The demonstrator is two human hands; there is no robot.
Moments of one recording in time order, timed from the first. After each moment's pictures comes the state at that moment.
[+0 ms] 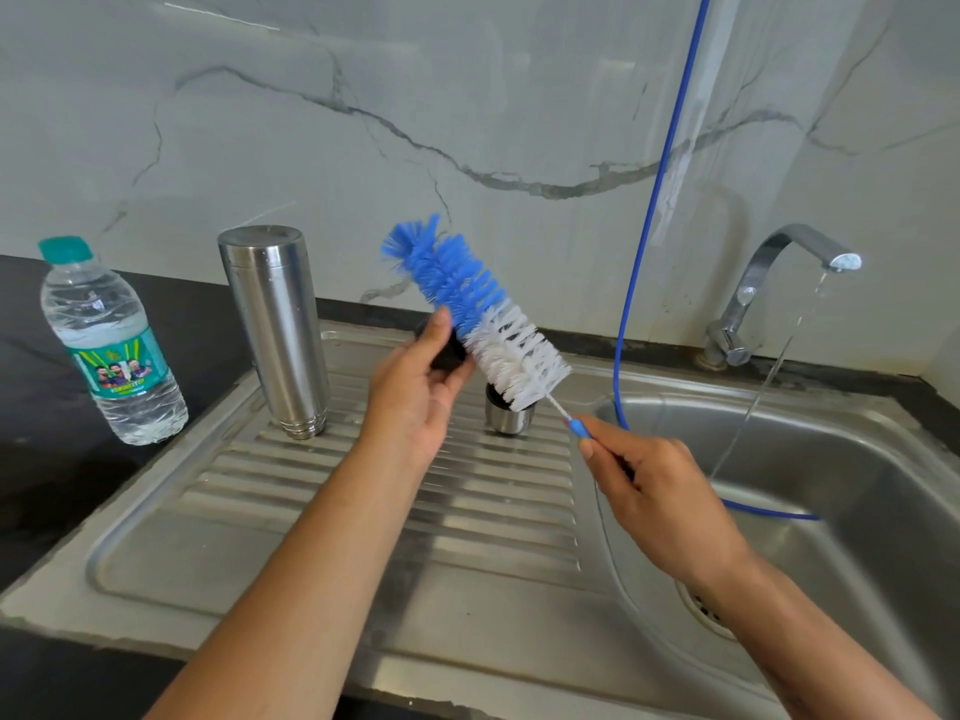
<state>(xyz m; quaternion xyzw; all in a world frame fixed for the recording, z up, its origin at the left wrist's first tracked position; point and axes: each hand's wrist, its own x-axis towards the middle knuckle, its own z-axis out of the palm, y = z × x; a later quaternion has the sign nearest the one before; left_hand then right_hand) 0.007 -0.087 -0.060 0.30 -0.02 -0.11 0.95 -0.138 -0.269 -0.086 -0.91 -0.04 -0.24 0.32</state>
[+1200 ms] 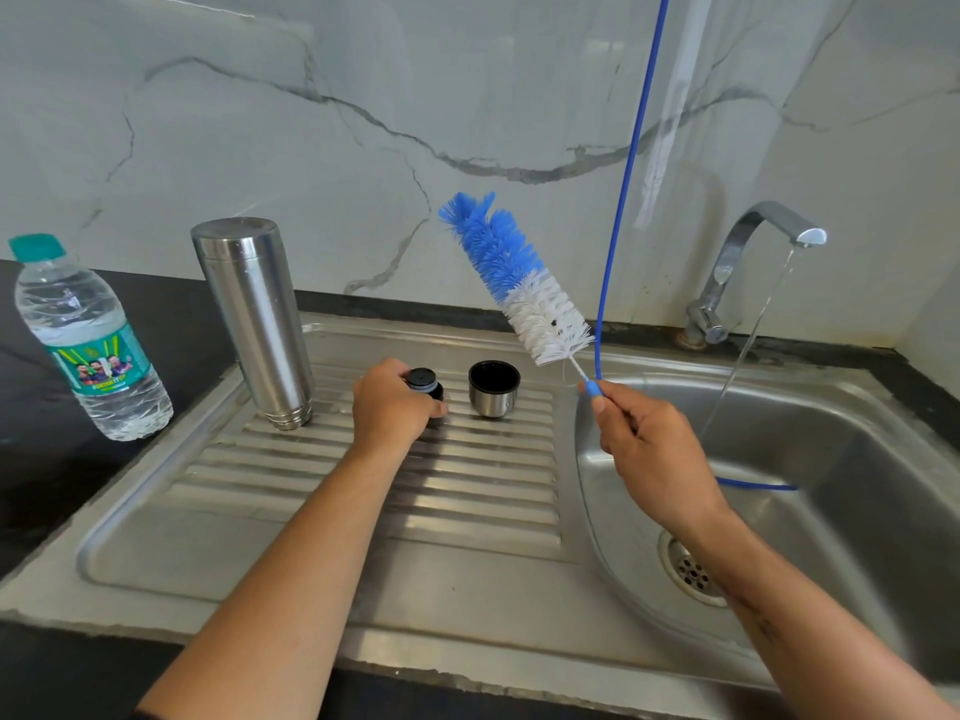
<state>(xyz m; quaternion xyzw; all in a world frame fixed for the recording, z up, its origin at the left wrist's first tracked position) 0.038 -0.073 -0.122 0.86 0.00 0.03 0.51 -0.127 -0.290 -0.091 -0.88 0.06 -0.25 0.40</state>
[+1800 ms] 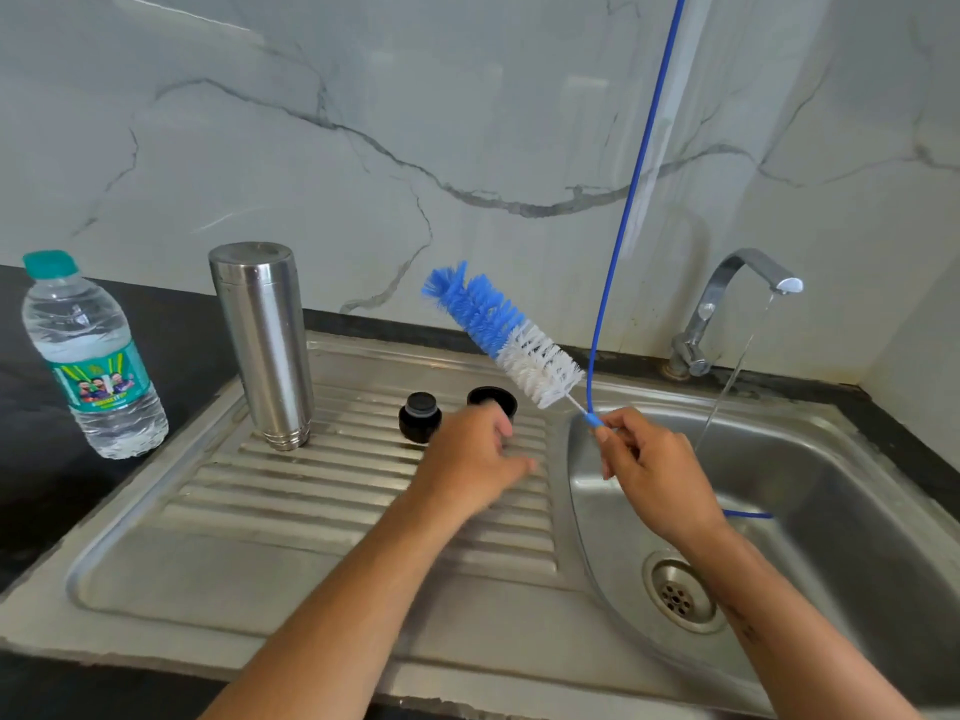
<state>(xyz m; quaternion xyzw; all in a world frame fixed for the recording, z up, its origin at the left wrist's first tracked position) -0.031 -0.109 -0.096 0.88 -0.22 -0.02 0.41 -0.120 -0.312 -0.093 -0.92 0.08 -0.22 0.32</state>
